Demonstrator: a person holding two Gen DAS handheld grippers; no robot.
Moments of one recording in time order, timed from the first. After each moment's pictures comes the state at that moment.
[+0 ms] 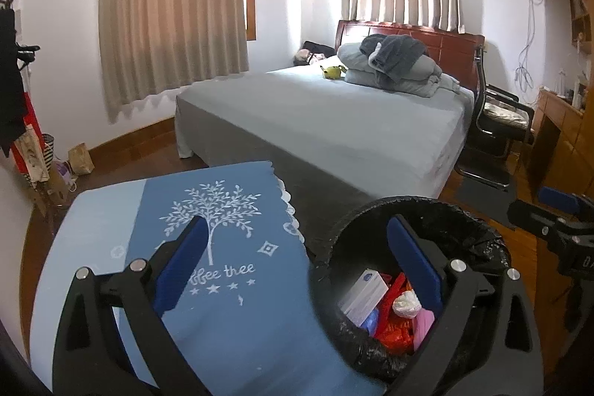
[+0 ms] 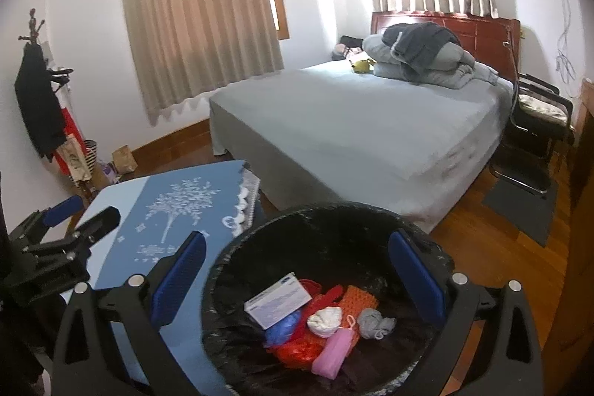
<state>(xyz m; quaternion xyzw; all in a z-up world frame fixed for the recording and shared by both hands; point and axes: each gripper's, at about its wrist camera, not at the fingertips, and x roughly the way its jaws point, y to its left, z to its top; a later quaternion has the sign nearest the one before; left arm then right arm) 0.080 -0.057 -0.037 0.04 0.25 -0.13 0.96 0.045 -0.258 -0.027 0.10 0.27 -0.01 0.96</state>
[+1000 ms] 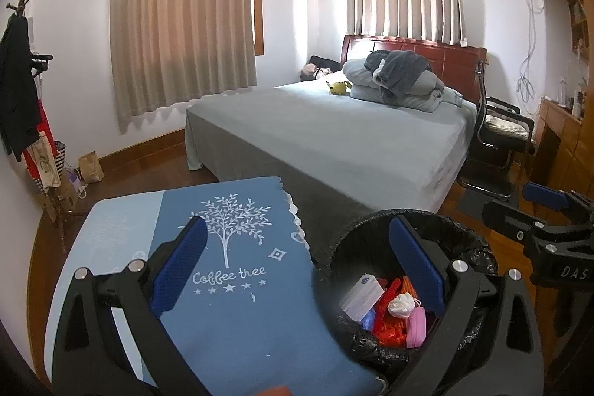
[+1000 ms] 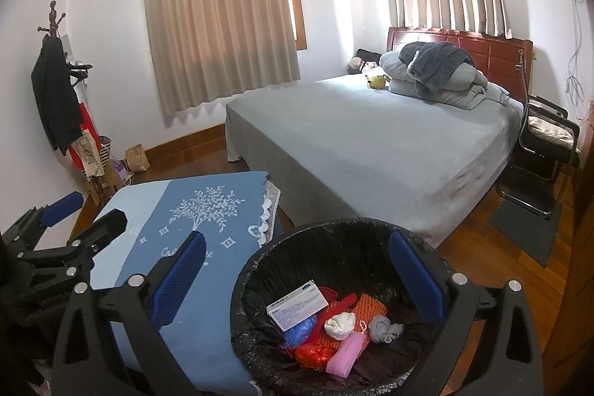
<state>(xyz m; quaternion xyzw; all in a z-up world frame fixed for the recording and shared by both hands) 0.040 -0.047 -0.001 0.04 0.23 -0.12 0.97 0.028 -0.230 0.002 0.08 0.26 0.01 0.96</state>
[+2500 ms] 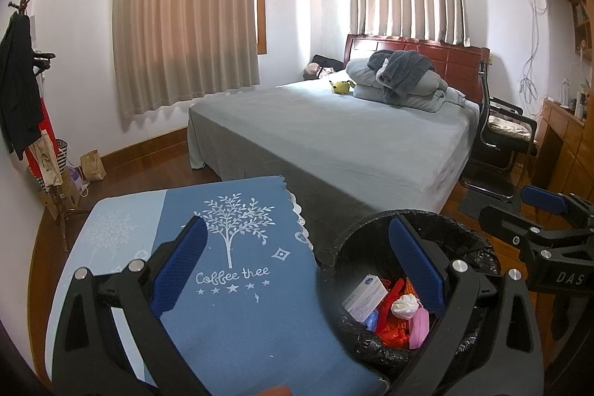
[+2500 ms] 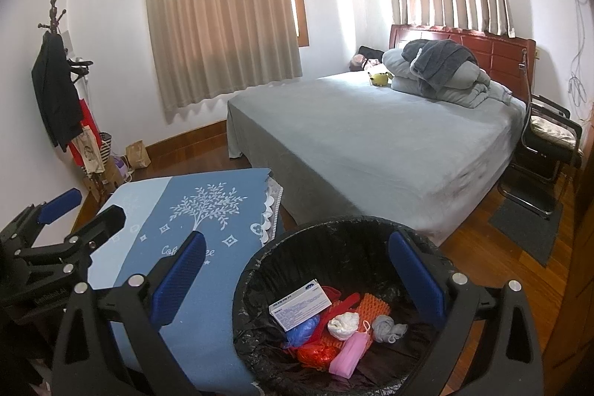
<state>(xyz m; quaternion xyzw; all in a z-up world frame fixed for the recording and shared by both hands) 0.039 -0.044 -0.001 0.04 0.23 -0.12 0.97 0.030 -0.227 0.000 0.07 0.26 0.01 0.96</state>
